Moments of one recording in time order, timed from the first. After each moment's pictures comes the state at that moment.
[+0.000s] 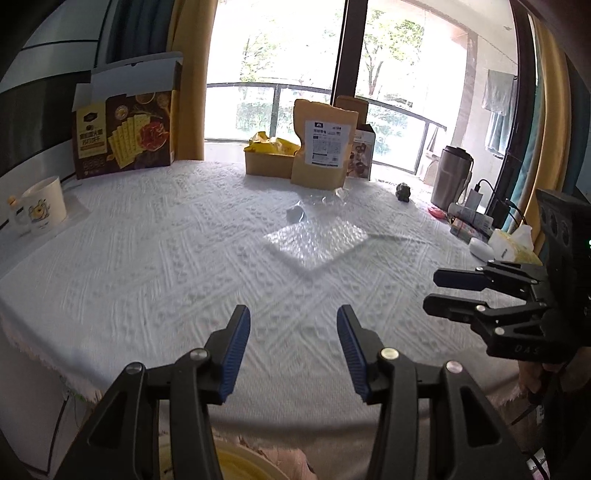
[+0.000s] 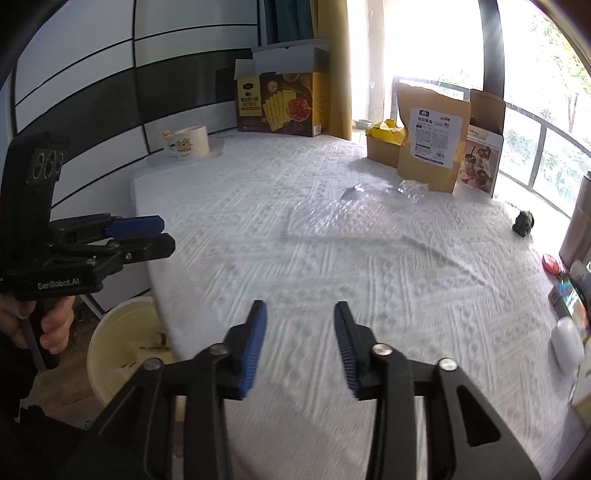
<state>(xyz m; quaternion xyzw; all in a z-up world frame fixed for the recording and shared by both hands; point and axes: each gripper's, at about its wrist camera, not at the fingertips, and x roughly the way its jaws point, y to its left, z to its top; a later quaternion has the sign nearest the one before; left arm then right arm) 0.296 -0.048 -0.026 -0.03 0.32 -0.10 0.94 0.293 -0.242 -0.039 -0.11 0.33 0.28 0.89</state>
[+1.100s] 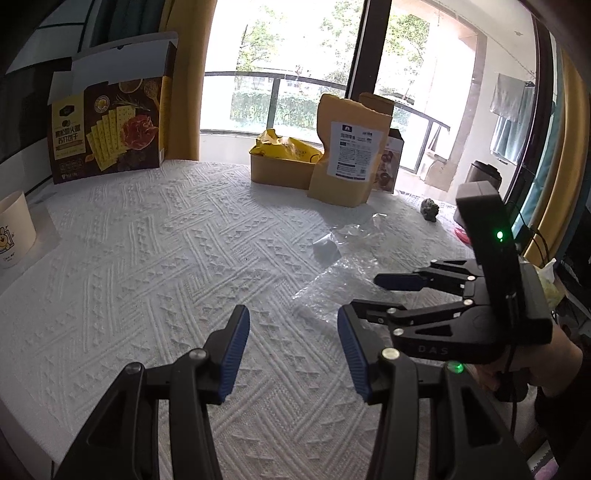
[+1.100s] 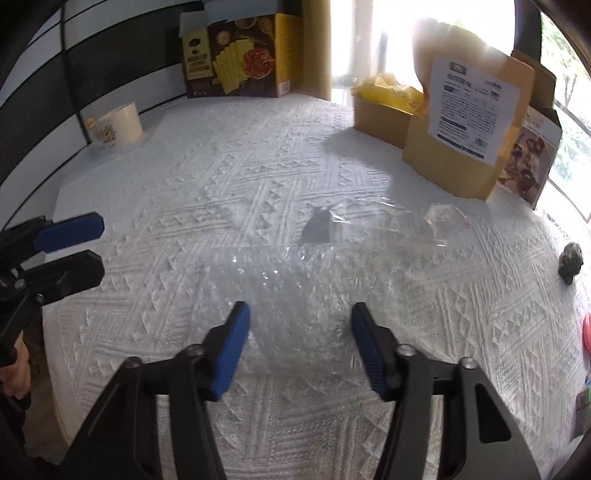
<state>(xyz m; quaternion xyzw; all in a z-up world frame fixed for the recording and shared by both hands) 0.400 -0.020 -0.027 -0.05 0.34 -0.12 0.93 0.467 -0.169 -0.071 -0.15 0.42 0.24 0.87</state>
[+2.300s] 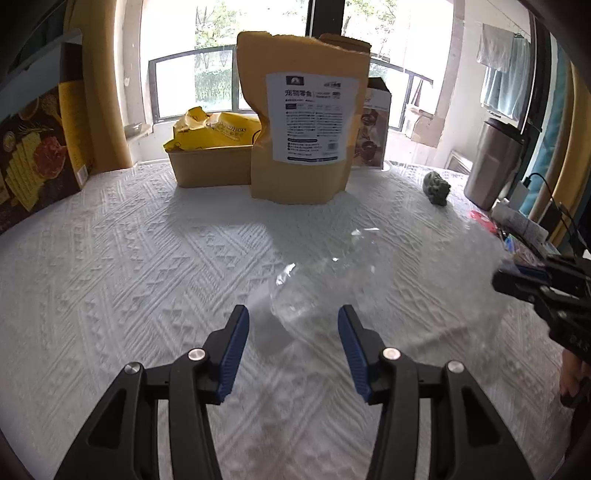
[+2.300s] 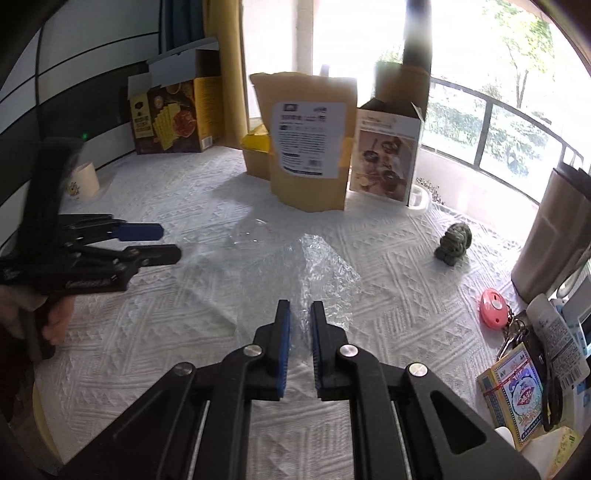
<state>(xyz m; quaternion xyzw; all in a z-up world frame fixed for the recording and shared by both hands) 0.536 -0.111 -0.053 0.02 0.40 -0.16 0.90 0.460 -0.329 -0.027 -0.08 0.35 0.16 0.92</state>
